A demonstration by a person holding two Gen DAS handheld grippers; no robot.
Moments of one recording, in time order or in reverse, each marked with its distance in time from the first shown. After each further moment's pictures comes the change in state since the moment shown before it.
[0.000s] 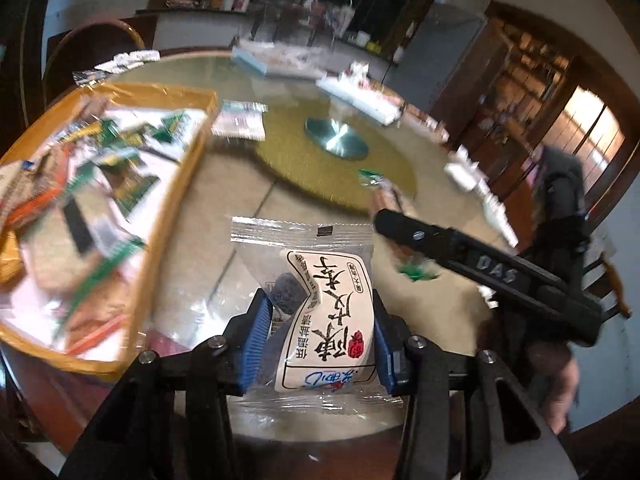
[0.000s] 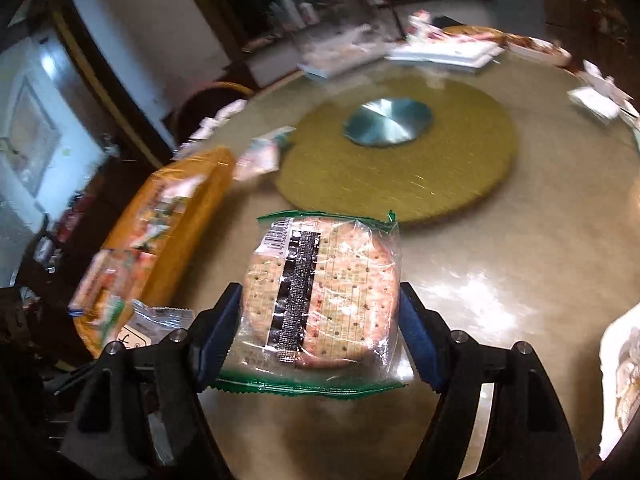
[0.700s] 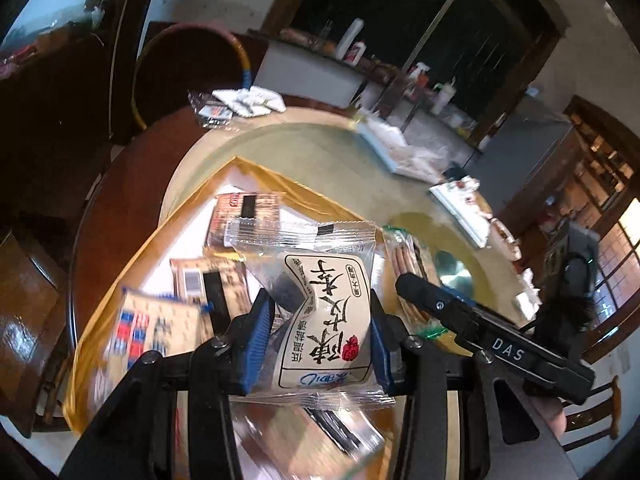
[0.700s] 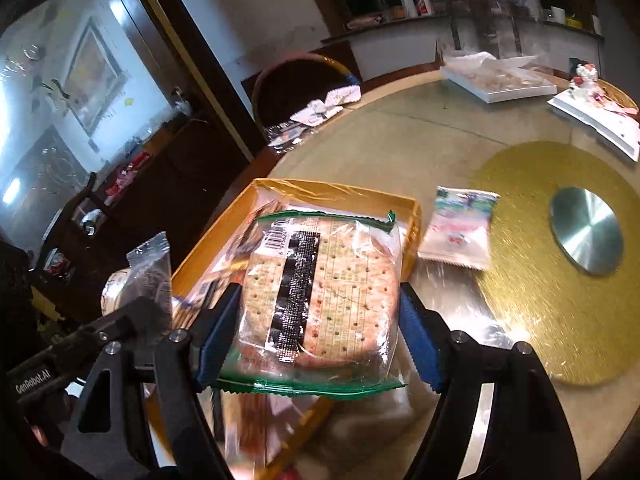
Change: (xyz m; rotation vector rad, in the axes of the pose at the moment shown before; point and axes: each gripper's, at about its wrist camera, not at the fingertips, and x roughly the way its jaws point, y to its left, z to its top) left arm -0.029 0.151 0.110 -0.253 -0.149 0.197; right arm 0.131 0.156 0.090 -0.209 0.113 0.147
